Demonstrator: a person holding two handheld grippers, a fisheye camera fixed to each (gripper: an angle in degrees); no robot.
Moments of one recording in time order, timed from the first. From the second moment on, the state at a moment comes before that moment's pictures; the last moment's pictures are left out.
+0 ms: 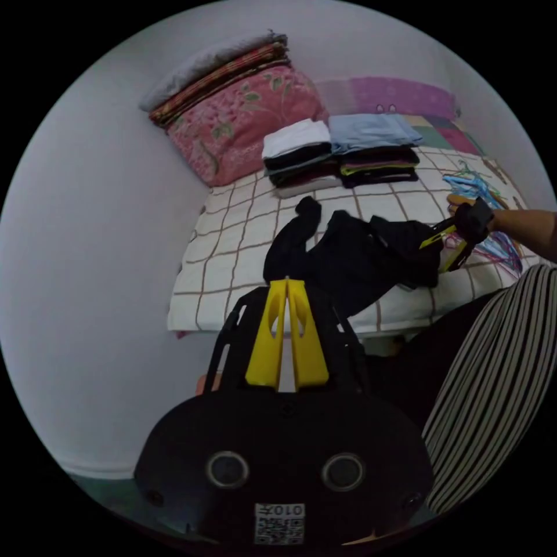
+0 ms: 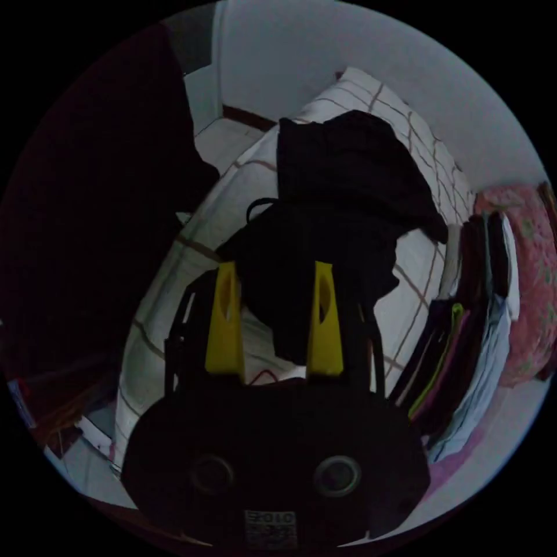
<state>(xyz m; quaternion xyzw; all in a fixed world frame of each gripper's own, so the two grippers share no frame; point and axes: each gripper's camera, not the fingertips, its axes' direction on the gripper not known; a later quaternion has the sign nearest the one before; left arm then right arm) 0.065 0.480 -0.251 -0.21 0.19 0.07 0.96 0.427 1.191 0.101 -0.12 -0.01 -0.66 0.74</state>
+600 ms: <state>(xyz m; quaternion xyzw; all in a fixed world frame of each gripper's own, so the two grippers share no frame) 0.117 0.426 -0.050 -0.17 0.42 0.13 0.88 0.485 1.055 0.003 -0.05 -0.13 -0.35 0.93</state>
